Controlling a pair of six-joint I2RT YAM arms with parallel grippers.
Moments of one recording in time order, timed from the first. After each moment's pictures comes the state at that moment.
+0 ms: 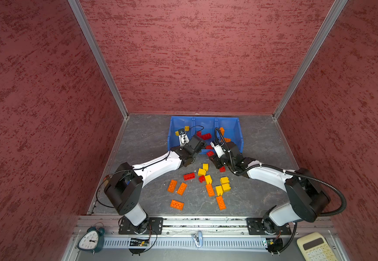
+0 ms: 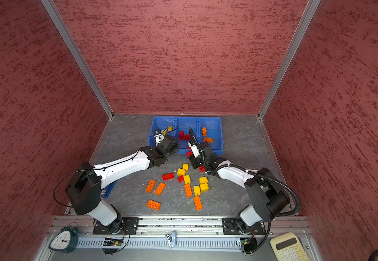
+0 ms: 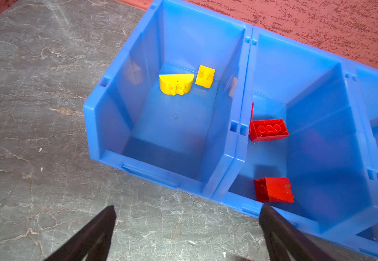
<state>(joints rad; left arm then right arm) -0.76 1.62 1.15 -0.44 -0.65 -0.87 0.61 1.54 0.81 0.06 -0.11 0.11</state>
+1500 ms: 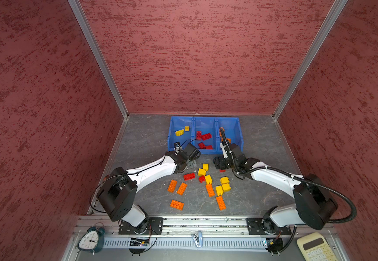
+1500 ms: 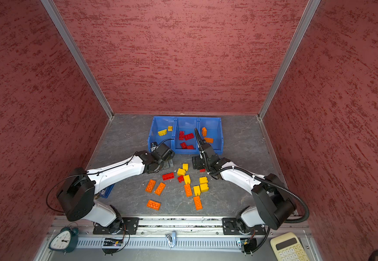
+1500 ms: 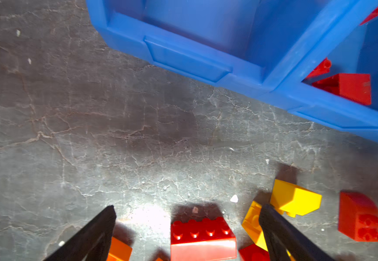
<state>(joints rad) -0.75 1.54 1.03 -0.67 -0.34 -0.99 0.61 1.44 0.76 -0.20 0.03 0.39</state>
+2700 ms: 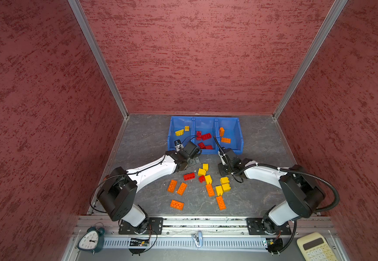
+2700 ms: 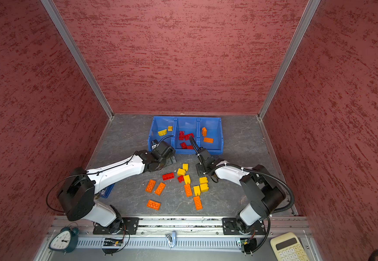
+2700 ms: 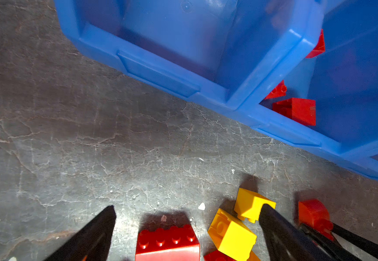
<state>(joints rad) -0.75 1.54 1.04 -0.59 -0.32 -1.04 0.62 1.54 0.78 -0.24 0.06 0.27</state>
